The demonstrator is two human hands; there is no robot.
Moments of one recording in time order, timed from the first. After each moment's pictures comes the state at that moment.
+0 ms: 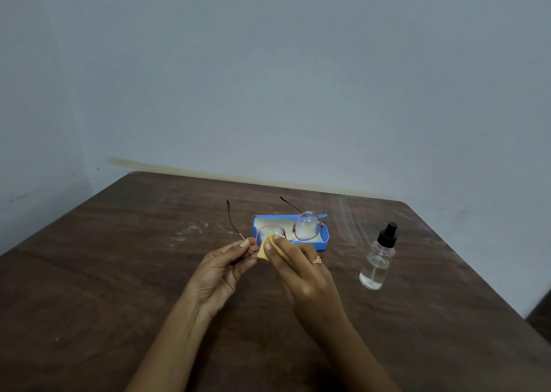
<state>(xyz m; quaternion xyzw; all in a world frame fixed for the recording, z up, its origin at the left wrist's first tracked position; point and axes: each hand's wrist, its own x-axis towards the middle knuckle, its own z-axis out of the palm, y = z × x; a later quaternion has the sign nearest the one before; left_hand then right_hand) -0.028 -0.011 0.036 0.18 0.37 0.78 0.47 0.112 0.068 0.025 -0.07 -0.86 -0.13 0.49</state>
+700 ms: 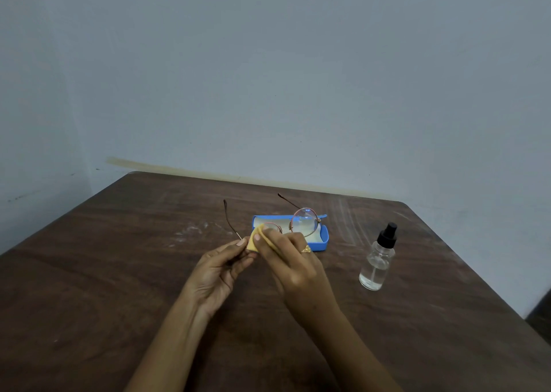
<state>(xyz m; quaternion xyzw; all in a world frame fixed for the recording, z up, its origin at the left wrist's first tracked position) -0.031 -0.010 0.035 0.19 0.37 0.78 0.46 0.099 0.062 0.043 -0.06 -0.86 -0.13 0.49</state>
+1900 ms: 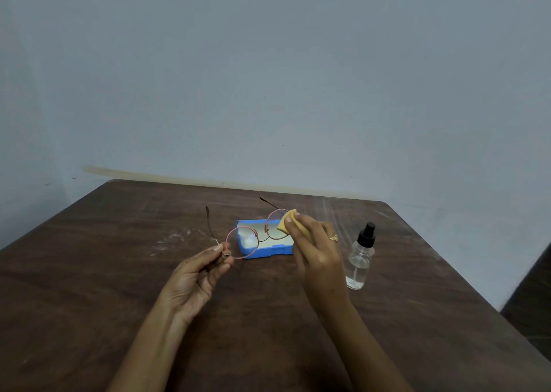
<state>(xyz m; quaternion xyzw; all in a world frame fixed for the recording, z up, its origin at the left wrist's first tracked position) -0.036 -0.013 0.039 0.14 0.37 0.79 0.48 0.125 0.096 0.053 -0.19 -0.81 -0.09 0.55</state>
